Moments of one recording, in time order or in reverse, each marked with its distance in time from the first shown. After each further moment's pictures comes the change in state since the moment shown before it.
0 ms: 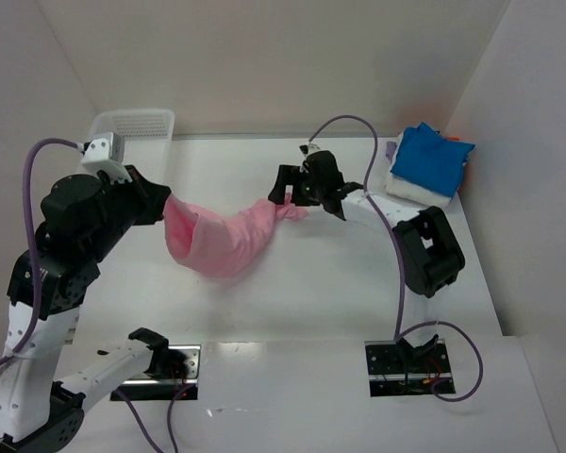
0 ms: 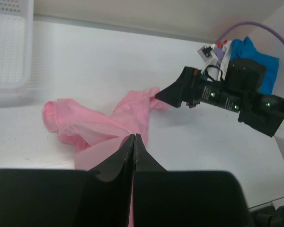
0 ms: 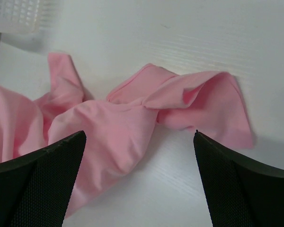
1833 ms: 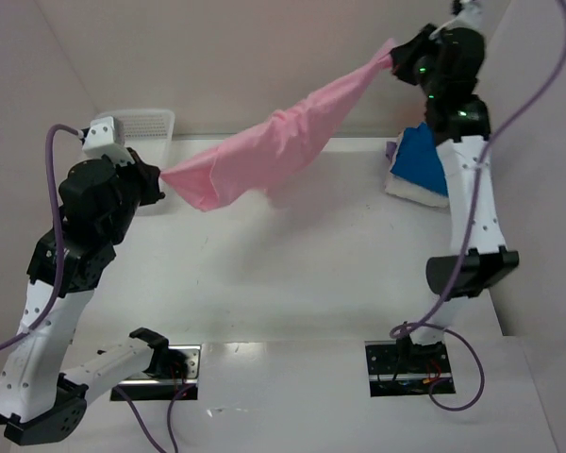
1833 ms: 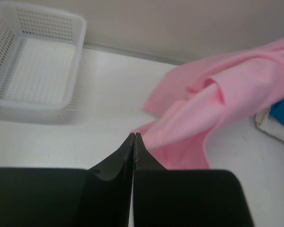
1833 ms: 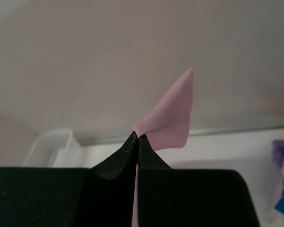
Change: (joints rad) left arm 0.000 0.058 -0.030 0.135 -0.219 0.048; right arm -0.397 -0.082 0.917 -0.457 0.142 -0.060
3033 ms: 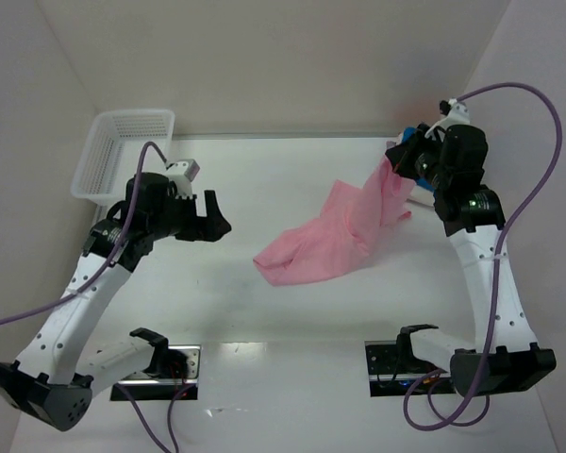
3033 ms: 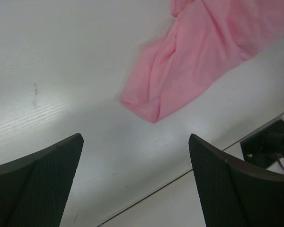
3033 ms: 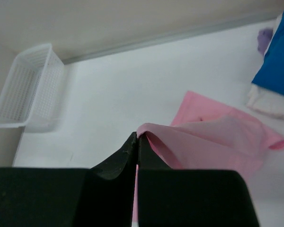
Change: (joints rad) left arm 0.031 0.089 -0.312 -0.023 0.572 0.035; right arm -0.043 -0.638 -0.817 -0.060 -0.111 -0.044
